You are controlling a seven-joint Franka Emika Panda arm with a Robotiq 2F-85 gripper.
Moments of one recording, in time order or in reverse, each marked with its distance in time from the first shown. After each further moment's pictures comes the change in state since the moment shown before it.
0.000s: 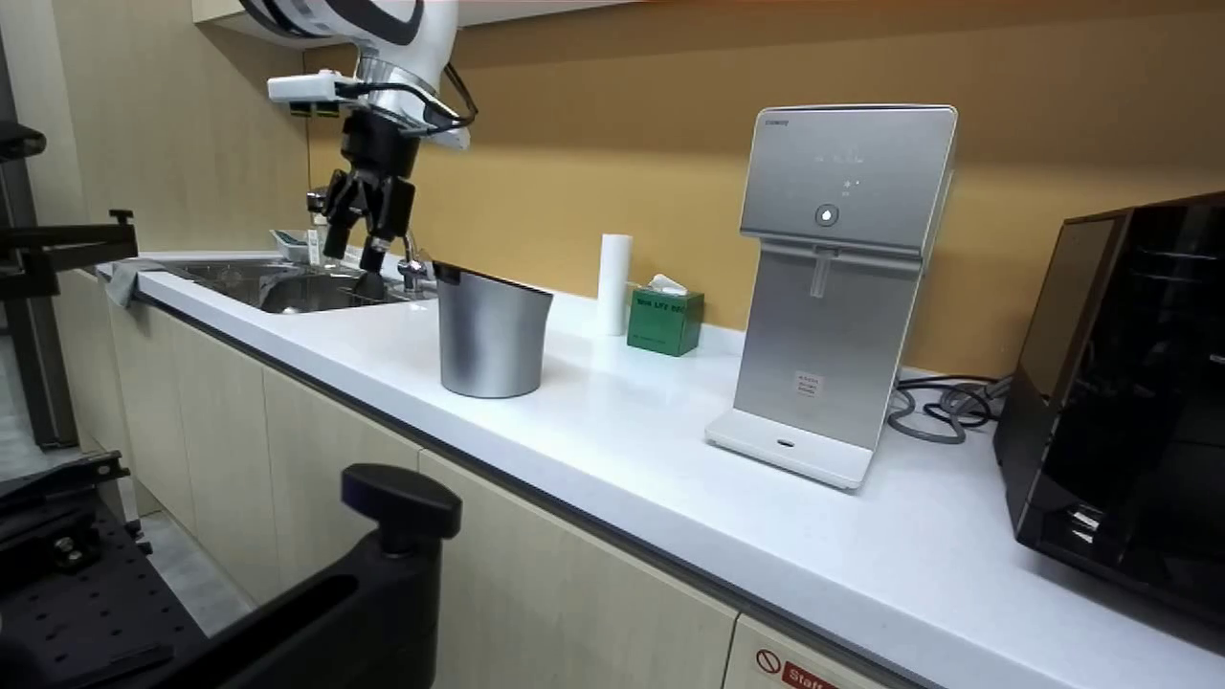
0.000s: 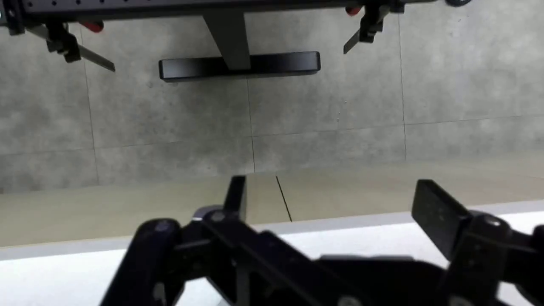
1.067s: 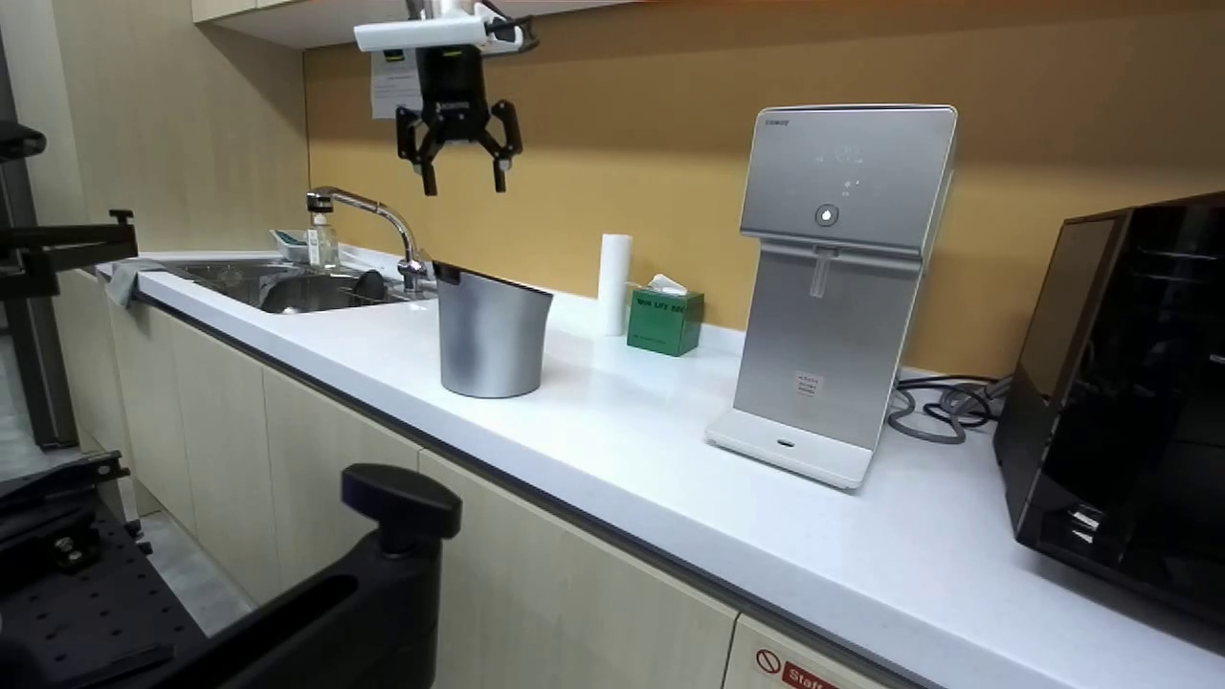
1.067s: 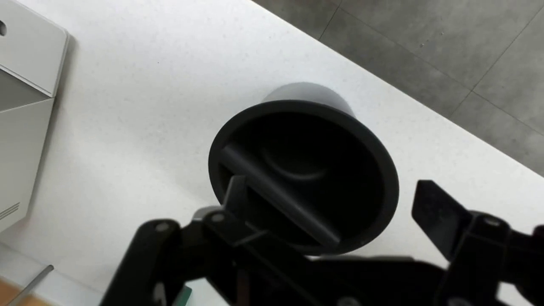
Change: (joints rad) arm 0.010 0.021 -0.040 0.200 -0.225 0.175 -0.506
